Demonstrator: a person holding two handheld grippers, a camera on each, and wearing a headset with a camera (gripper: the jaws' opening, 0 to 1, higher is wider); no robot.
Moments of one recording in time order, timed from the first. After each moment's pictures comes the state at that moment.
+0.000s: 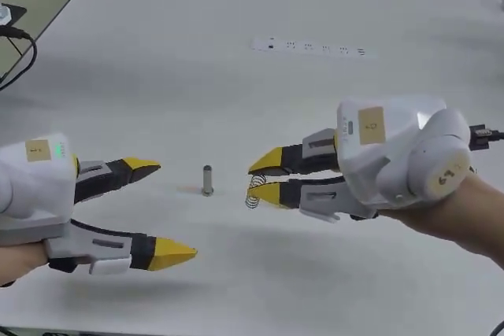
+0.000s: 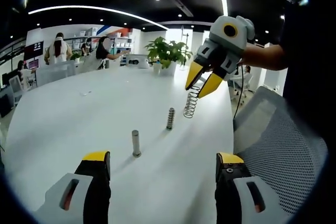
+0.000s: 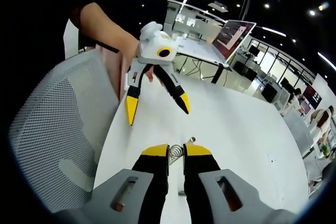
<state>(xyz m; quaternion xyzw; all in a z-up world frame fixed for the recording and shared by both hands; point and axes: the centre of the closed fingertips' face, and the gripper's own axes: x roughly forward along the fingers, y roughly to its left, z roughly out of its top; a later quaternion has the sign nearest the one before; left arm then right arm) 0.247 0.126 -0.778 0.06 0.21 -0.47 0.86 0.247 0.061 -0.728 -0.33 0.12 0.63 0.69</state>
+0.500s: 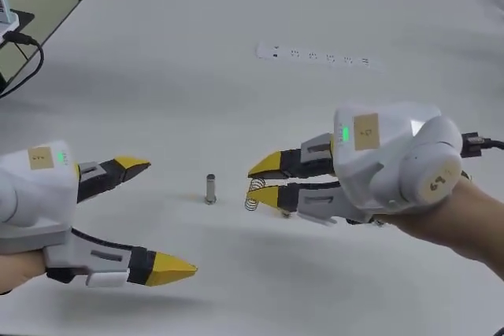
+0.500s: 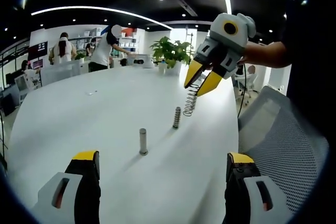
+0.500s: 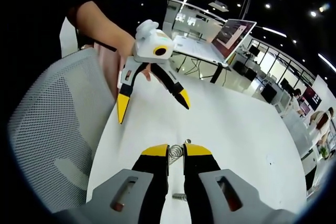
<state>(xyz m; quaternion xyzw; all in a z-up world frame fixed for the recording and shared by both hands) 0.253 0.134 -0.779 0.06 0.20 -0.45 0.87 0.259 0.070 -0.727 -0.34 0.11 0.63 0.69</state>
